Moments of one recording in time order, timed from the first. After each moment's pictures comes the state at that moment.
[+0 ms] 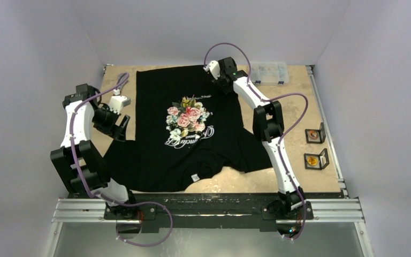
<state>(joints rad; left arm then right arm) 0.36 1.55 1.31 -1.17 0.35 0.82 0.39 2.65 2.42 -0.62 0.17 -0.57</state>
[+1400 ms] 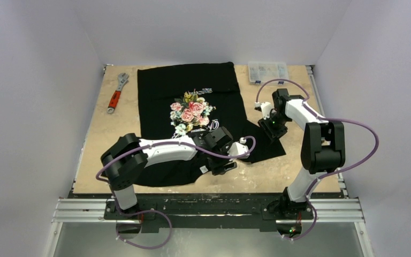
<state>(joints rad) -1.04 1.75 1.14 -0.40 0.23 0.26 0.06 1.75 1.20 -0.94 -0.14 -0.46</state>
